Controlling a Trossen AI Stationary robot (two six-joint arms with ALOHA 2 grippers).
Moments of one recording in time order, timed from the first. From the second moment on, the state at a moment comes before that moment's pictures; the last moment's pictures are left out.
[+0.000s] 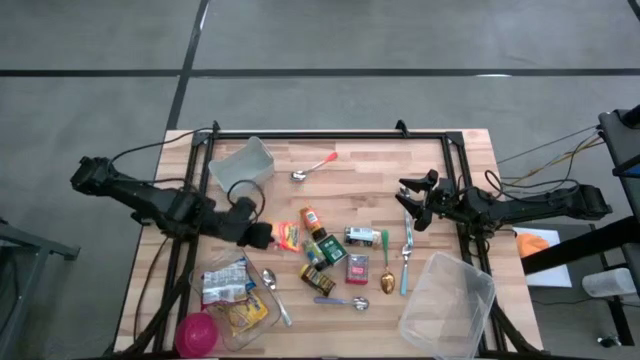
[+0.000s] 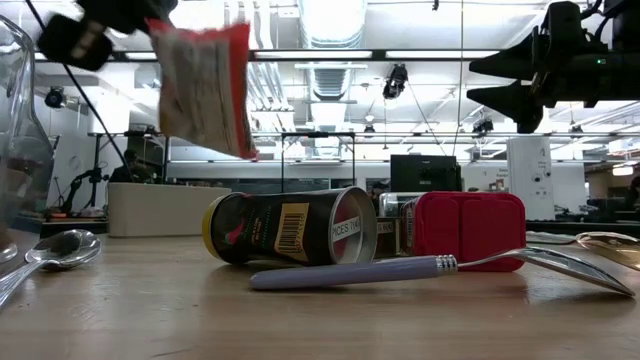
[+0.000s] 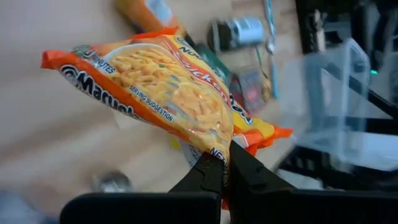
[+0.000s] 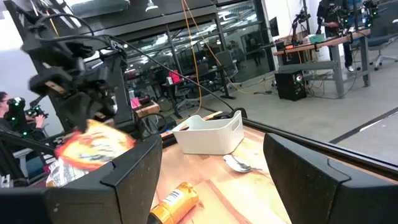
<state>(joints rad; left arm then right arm) -0.35 1.10 0.93 -0.65 -0.22 -1.55 0.01 0.54 0.01 0.68 0.37 0.27</state>
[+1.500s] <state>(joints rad) -1.00 1.35 1.19 -0.71 -0.52 -2.34 0.01 0.54 0.01 0.68 0.37 0.27</state>
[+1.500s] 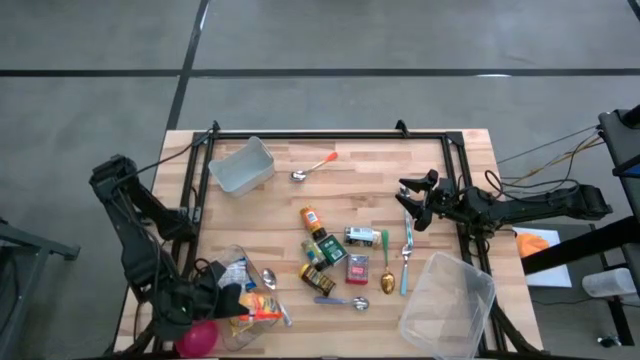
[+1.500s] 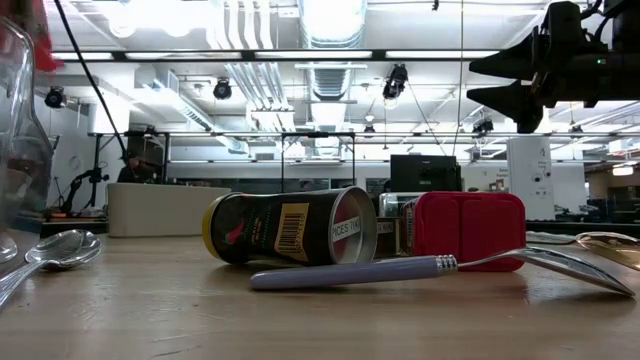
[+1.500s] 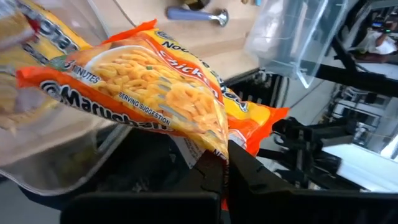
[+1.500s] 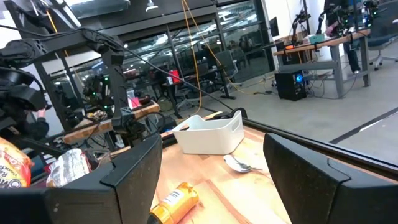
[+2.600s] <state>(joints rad) -1.02 1.41 1.03 -0.70 -0.40 -2.62 0.01 0.54 0.01 0.68 0.37 0.27</state>
